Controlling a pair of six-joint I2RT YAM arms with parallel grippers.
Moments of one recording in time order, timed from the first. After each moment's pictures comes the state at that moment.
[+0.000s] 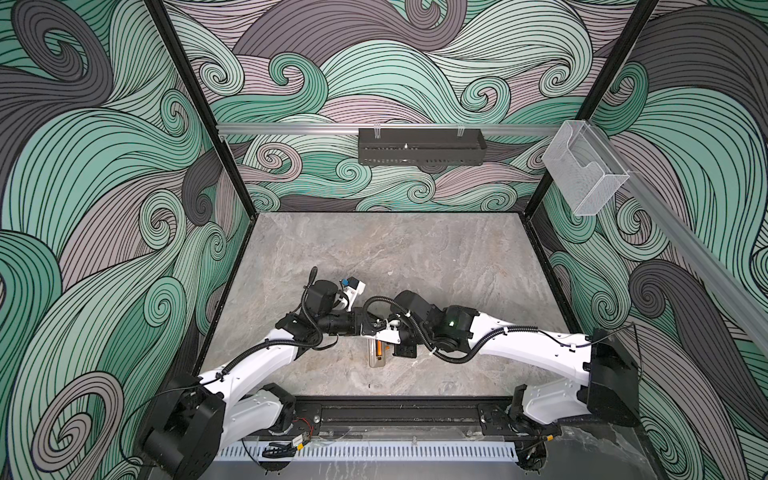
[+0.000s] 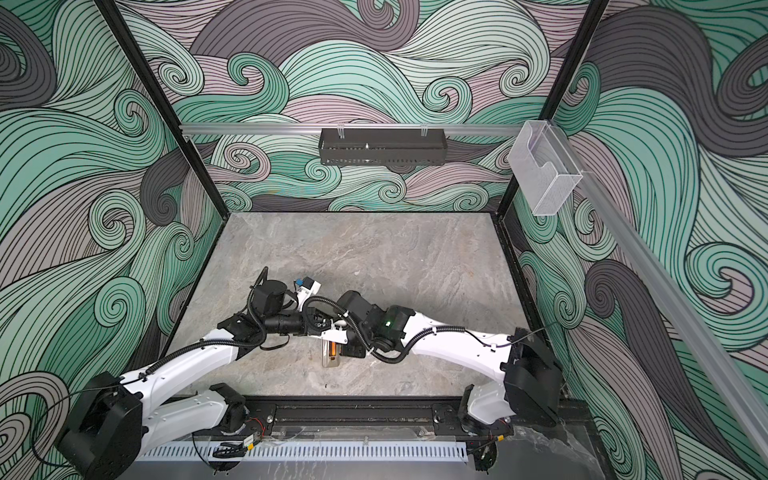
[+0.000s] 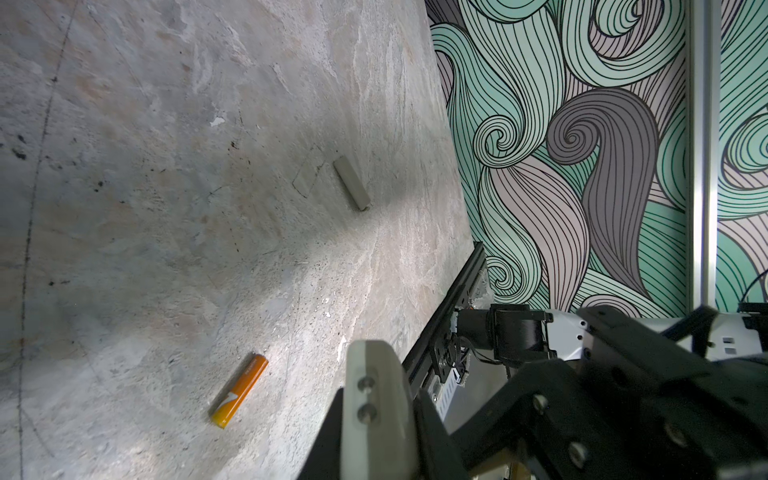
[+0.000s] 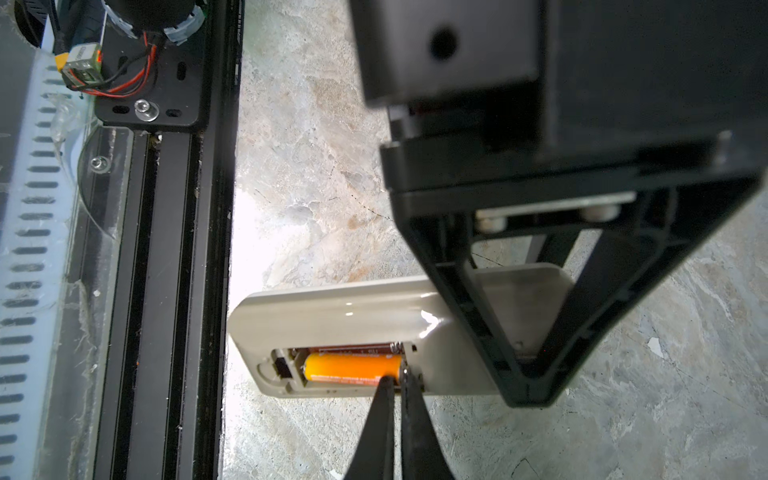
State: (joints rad) left arm -0.51 1.10 0.52 -0.05 0.70 -0.70; right arm 1.10 1.44 1.03 -0.49 -0.12 -0.50
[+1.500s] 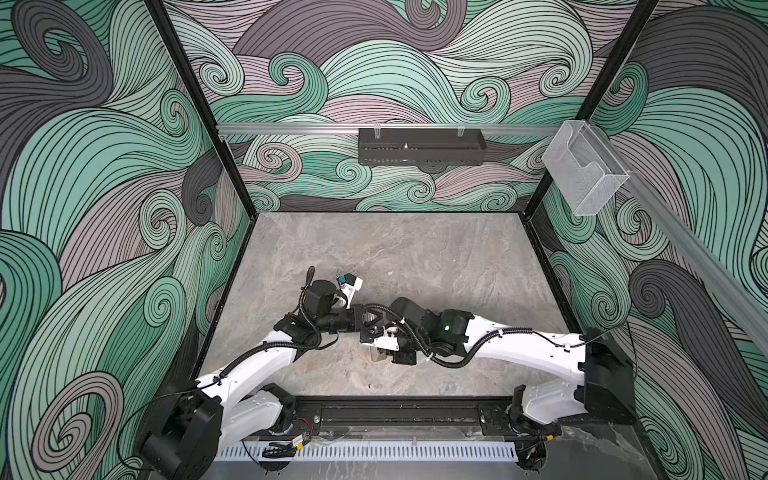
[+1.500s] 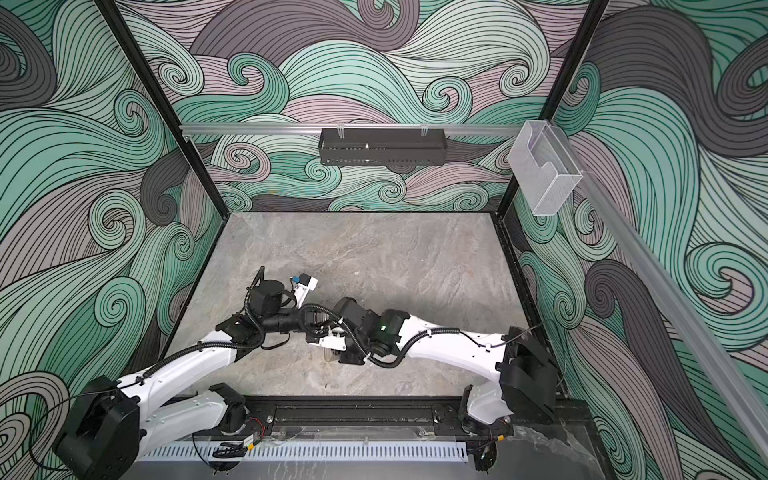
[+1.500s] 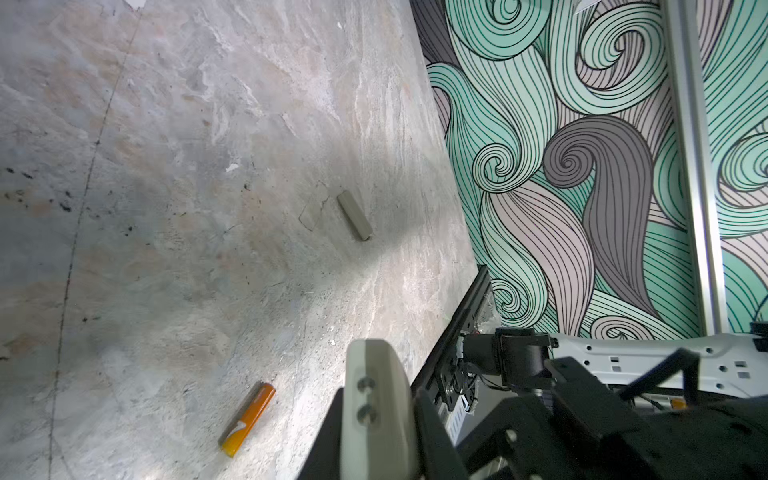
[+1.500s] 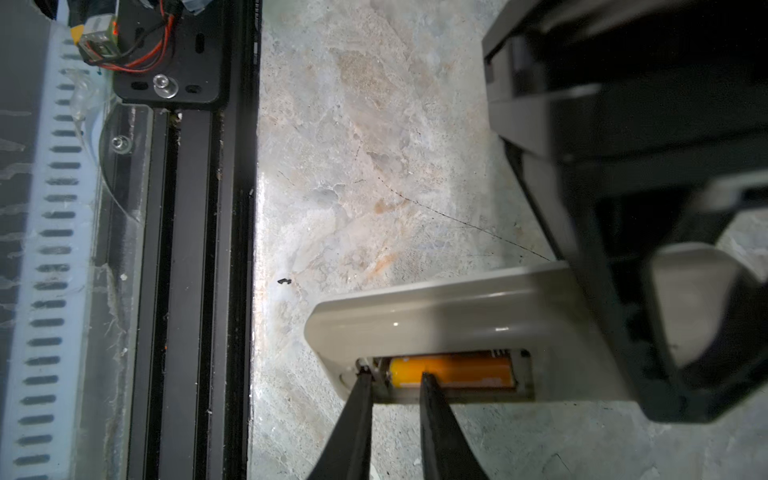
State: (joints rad) left arm -0.51 1.07 0.51 0.02 0.64 -0.71; right arm 1.12 1.44 1.03 -0.53 -0.11 -0.43
